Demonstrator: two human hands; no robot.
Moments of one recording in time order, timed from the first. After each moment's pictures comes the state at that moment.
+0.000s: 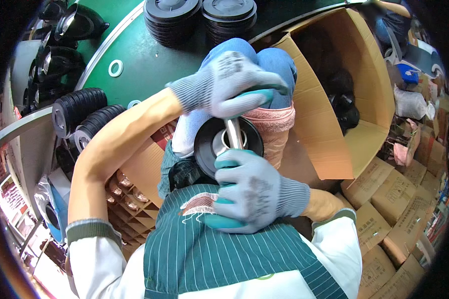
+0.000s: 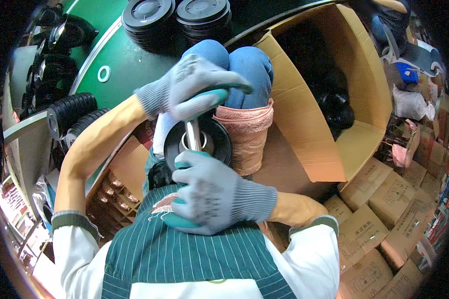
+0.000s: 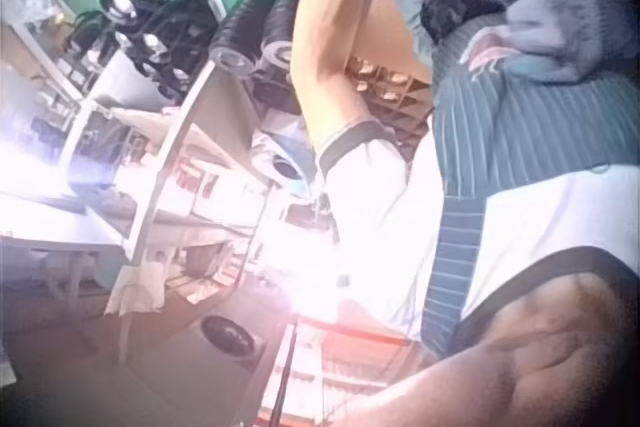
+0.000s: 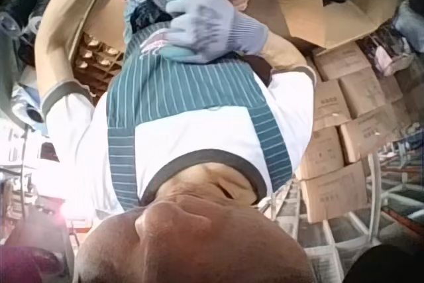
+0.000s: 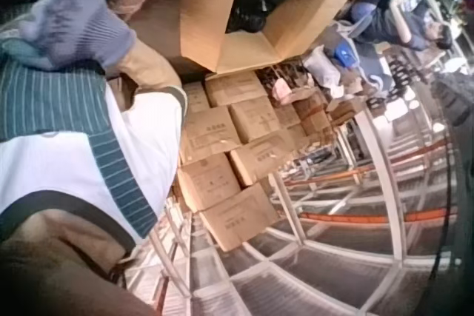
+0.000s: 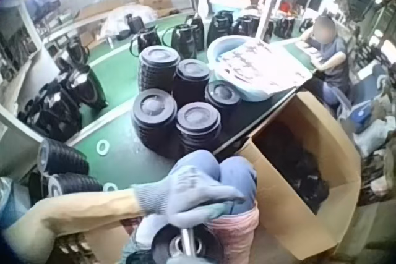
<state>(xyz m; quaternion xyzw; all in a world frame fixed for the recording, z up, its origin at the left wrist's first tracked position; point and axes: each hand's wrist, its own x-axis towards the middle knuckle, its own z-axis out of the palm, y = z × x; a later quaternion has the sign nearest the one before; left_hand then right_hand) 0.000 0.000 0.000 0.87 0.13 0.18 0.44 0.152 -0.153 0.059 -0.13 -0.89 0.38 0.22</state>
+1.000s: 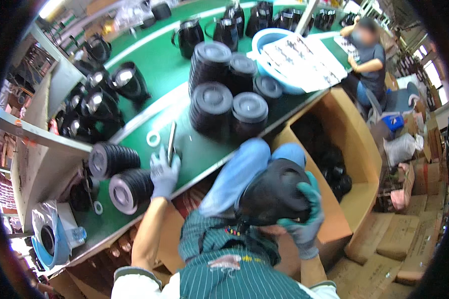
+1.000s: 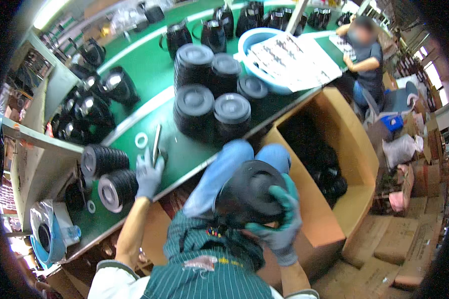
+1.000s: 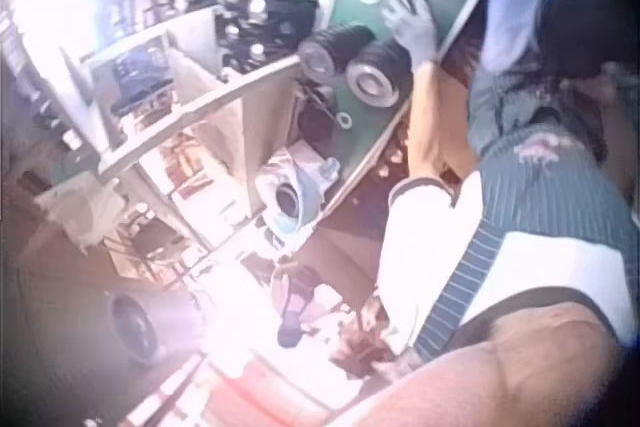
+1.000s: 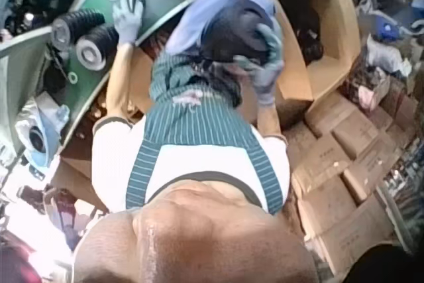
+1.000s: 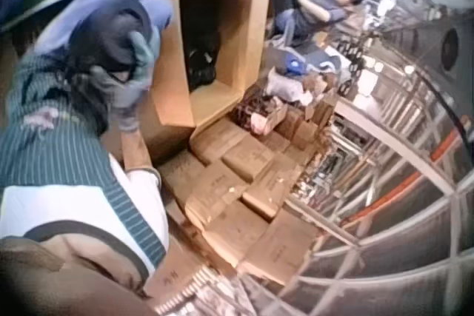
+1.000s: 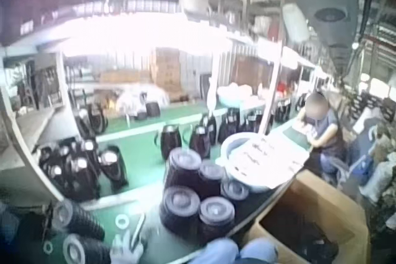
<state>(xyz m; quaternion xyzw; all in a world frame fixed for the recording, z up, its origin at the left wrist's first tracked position) -0.209 -0.076 -0.120 0.59 0.78 0.22 0.04 0.184 -0.180 0.066 -0.52 -0.62 0.29 0.51</state>
